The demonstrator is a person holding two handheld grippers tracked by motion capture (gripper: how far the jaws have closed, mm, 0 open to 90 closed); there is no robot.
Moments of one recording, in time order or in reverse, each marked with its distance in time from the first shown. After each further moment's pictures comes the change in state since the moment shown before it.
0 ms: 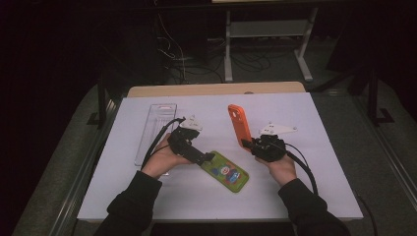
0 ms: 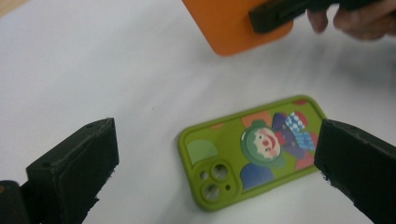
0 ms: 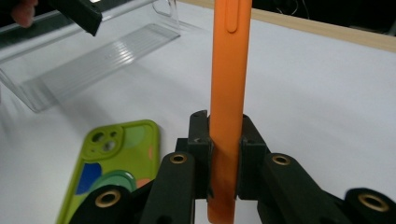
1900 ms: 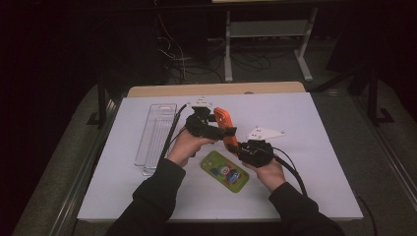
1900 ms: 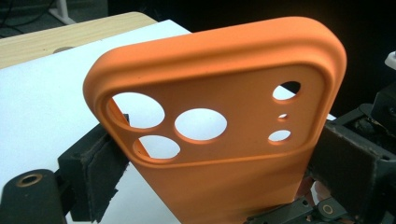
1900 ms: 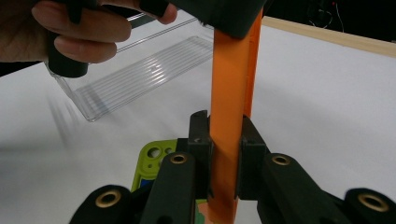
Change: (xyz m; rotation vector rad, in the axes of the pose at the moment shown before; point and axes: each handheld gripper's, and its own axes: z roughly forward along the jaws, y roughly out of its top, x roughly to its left) left arm 0.012 0.046 0.033 -0.284 -0.121 -0.196; right arm 0.036 0.006 0.010 -0.029 0.099 -0.020
